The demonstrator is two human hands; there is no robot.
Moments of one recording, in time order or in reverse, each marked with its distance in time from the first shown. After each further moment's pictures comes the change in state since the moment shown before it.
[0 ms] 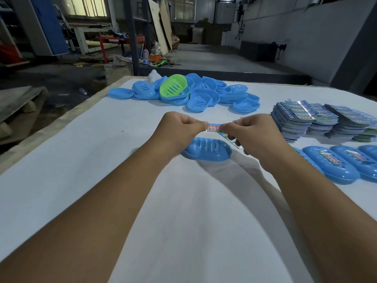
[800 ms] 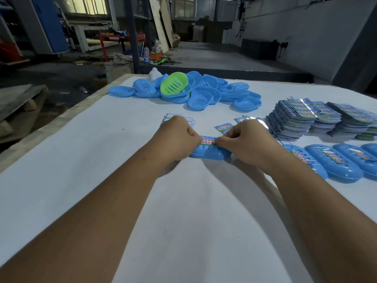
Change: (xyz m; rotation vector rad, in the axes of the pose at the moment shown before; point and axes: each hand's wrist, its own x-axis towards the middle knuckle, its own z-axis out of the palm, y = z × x) left_hand 0.003 -0.012 -0.004 0.603 0.004 0.094; right_hand 0.001 0.010 0.012 -0.384 -0.080 -0.075
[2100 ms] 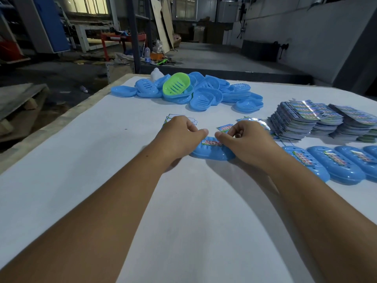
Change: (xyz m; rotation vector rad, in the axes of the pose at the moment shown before) left_hand 0.003 -0.003 0.004 -0.259 0.047 -0.082; right_hand 0.001 0.003 0.003 0.033 0.052 -0.038
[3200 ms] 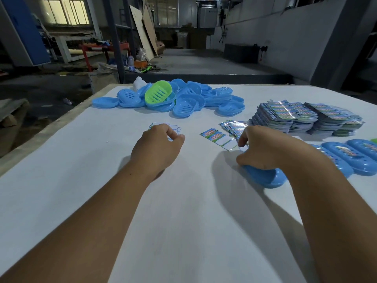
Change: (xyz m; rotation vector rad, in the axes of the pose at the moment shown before) left_hand 0.001 0.000 -0.001 0.283 0.100 0.030; right_hand -0.017 0.000 -0.063 -0.587 -0.216 0.105
